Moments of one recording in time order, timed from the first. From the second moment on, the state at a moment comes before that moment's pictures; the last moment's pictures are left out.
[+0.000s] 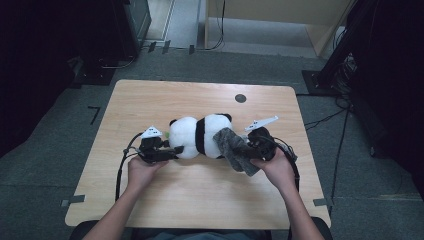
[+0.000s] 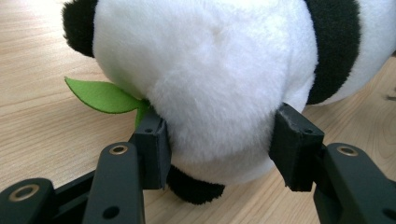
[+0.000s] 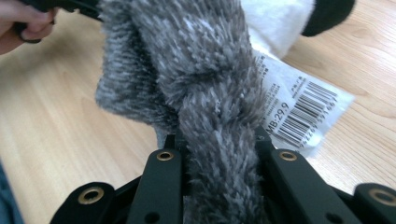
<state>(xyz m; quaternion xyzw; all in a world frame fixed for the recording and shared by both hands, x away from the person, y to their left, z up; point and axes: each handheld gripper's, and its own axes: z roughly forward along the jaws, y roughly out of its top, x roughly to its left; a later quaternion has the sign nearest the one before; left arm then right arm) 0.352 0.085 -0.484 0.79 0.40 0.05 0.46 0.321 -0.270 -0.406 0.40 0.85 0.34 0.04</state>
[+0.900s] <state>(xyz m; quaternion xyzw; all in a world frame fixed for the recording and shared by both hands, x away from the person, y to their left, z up) 0.354 0.085 -0.482 0.79 0.41 0.04 0.46 0.340 -0.128 -0.456 0.25 0.92 0.30 -0.01</state>
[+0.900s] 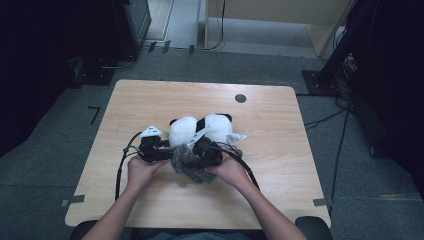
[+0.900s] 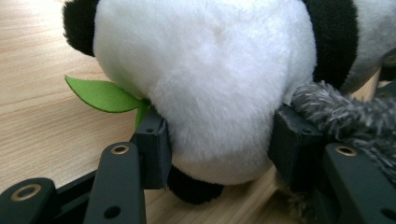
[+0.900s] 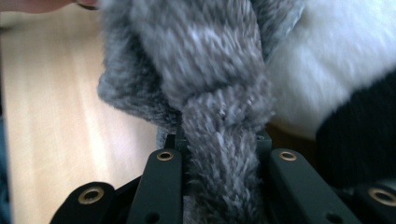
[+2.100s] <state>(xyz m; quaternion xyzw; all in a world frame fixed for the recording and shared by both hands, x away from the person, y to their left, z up) 0.355 0.086 -0.482 0.79 0.41 0.04 0.46 0.325 -0.234 -0.442 0.33 0.90 0.29 0.05</state>
